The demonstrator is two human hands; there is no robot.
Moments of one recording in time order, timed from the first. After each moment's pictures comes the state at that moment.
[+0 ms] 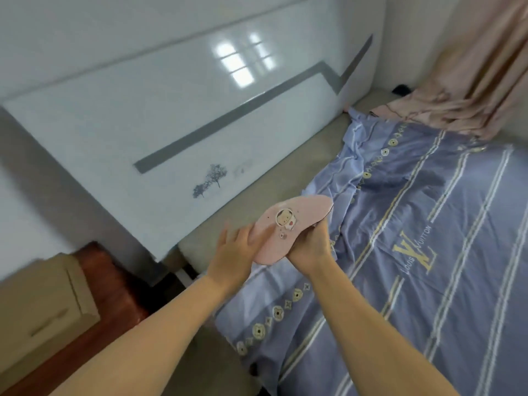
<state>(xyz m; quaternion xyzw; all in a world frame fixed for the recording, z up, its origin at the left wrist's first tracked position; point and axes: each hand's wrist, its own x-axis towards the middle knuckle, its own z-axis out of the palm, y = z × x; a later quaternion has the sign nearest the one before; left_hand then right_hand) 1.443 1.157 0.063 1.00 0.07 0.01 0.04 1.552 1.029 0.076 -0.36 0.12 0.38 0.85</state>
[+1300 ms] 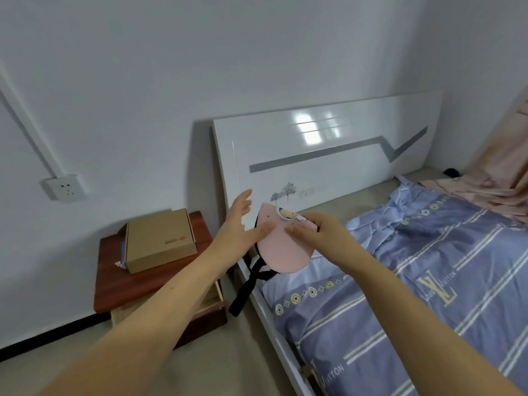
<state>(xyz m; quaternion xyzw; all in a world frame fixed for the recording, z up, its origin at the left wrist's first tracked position) 1.146 1.070 0.254 0.73 0.24 0.25 0.58 1.289 0.939 0.261 -0.71 -0.46 0.22 0.47</state>
